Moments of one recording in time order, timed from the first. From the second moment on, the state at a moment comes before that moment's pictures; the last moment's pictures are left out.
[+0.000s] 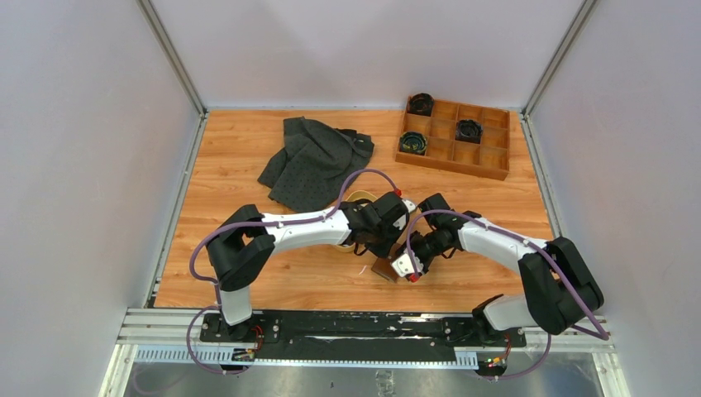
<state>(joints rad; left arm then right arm) -1.05 1.82 1.25 -0.43 0.04 -0.33 0.51 1.38 0.63 -0.55 -0.67 -1.85</state>
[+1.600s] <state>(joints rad) -1.04 1.84 1.22 -0.35 0.10 -0.35 0.52 1.38 0.64 -0.56 -0.66 -1.84</state>
